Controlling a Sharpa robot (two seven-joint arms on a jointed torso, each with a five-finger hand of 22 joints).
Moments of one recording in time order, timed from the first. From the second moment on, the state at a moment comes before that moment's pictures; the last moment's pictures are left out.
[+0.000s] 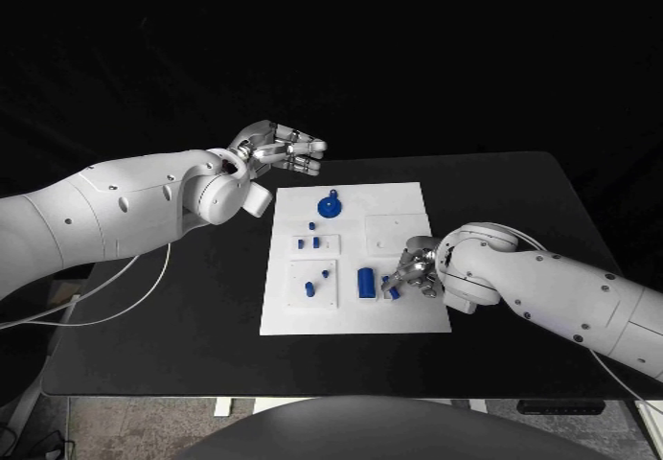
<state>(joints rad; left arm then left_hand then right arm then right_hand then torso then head) 1.29 -0.73 -0.13 1.21 -0.23 -0.12 0.29 1.31 0.02 -0.08 -0.01 0.16 0.99 0.15 0.07 0.07 1.12 0.13 0.06 0.06 1.17 0.12 0.07 0.07 0.05 1.05 0.10 0.08 0.08 0.98 -0.61 0.10 1.40 -1.18 0.12 -0.64 1.10 0.06 0.23 -0.19 0.13 1.26 0.03 0.06 0.11 1.35 -0.05 1.00 1.15 1.45 -0.09 1.03 1.03 0.06 1.47 -0.11 0.56 1.30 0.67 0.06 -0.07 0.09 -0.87</state>
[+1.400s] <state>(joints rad) 1.29 -0.73 -0.13 1.20 -0.23 -0.12 0.28 1.31 0.02 -0.08 0.00 0.16 0.99 0.15 0.07 0.07 1.12 0.13 0.06 0.06 1.17 0.12 0.07 0.07 0.05 1.05 0.10 0.08 0.08 0.97 -0.63 0.10 1.42 -1.18 0.12 -0.63 0.99 -0.04 0.13 0.03 0.05 1.26 0.03 0.06 0.11 1.35 -0.05 0.99 1.15 1.45 -0.09 1.01 1.03 0.06 1.47 -0.11 0.54 1.29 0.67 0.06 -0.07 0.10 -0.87</state>
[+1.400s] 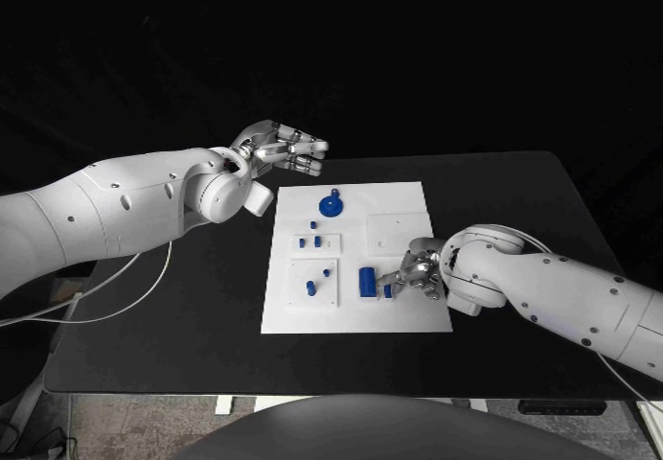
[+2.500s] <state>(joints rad) 1.29 -0.73 -0.13 1.17 -0.23 -0.13 0.29 1.31 0.02 -0.08 0.00 0.16 0.99 0.15 0.07 0.07 1.12 0.13 0.06 0.06 1.17 0.12 0.07 0.07 0.05 1.05 0.10 0.08 0.08 0.97 -0.74 0.15 1.39 -1.10 0.04 -0.40 1.07 -0.02 0.10 -0.05 0.16 1.18 0.06 0.06 0.11 1.29 -0.03 0.90 1.07 1.44 -0.09 0.90 0.94 0.06 1.47 -0.11 0.34 1.21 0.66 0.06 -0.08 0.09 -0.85</state>
